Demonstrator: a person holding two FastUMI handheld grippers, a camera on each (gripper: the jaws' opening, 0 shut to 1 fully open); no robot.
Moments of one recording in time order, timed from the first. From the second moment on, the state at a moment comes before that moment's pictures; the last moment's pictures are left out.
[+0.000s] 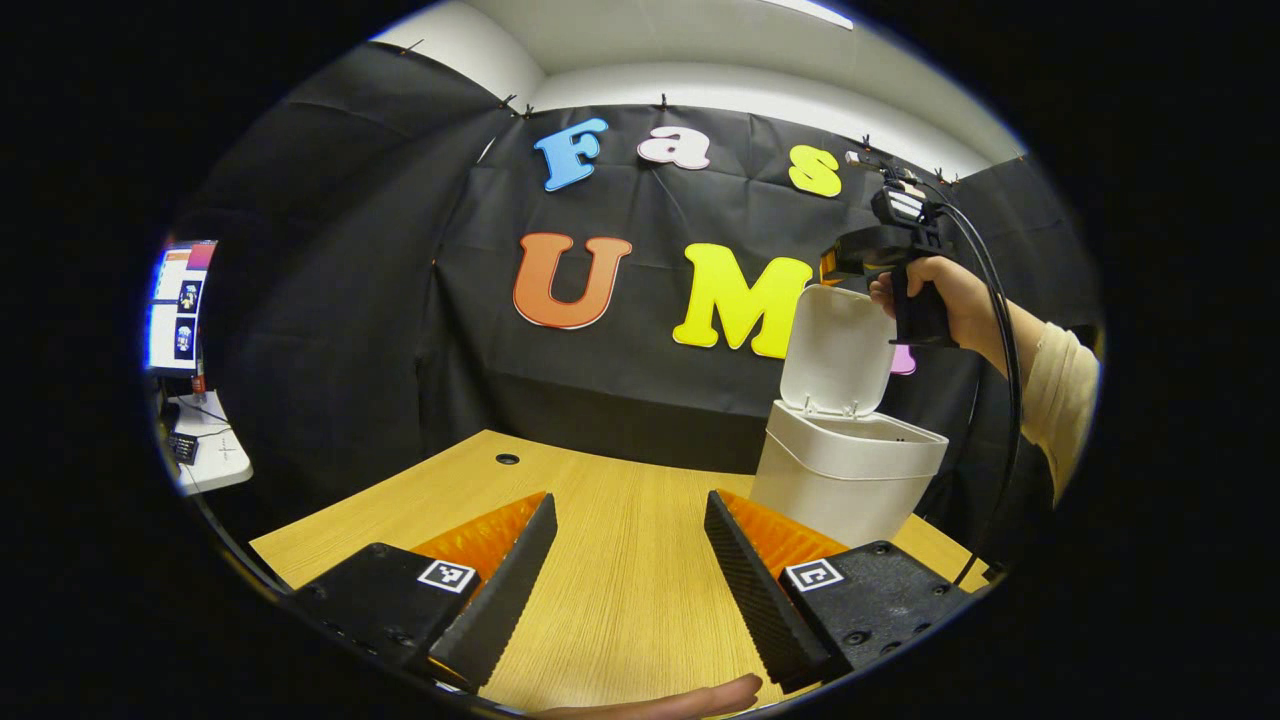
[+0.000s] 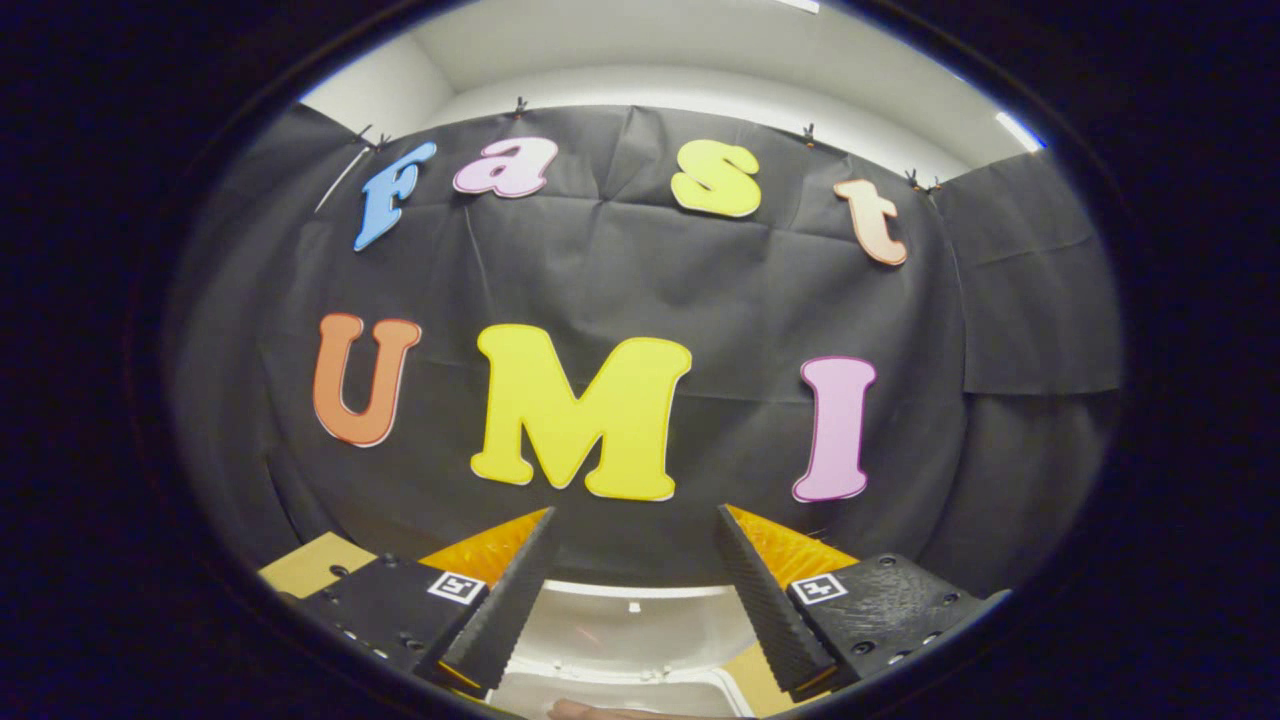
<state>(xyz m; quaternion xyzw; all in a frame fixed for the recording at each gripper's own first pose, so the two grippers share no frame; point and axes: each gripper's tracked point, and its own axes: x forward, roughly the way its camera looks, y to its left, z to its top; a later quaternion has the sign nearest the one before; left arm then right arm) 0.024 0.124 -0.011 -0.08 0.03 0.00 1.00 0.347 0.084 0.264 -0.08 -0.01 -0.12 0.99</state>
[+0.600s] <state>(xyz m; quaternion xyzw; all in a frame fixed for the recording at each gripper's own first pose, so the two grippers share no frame) 0.026 0.134 -0.019 -0.05 0.03 0.01 1.00 0.295 0.091 0.237 -0.04 0.06 -0.05 1.00</state>
